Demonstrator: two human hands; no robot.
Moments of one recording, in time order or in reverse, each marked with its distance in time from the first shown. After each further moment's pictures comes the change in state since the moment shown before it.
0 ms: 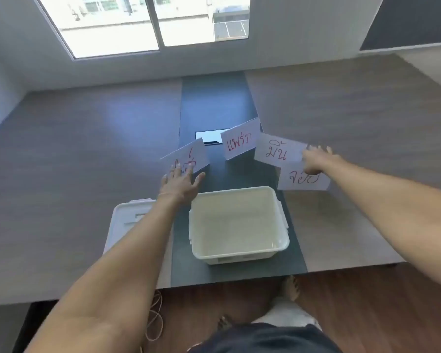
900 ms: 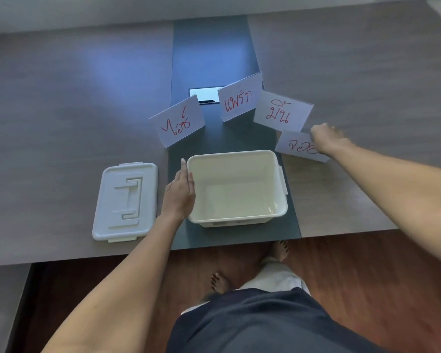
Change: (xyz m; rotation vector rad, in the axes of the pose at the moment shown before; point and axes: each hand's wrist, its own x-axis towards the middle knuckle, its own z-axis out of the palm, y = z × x) left_hand -0.068 -0.012 0.098 -0.398 0.188 0.051; right_hand -0.019 0.010 0.037 -0.072 0.152 -0.053
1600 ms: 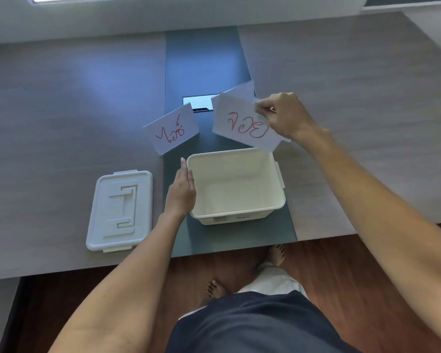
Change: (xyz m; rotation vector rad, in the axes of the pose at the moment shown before) left_hand 0.023 0.010 0.008 -0.196 -0.031 -0.040; right_hand -0.050 -0.080 -0.099 0.594 0.398 -0.339
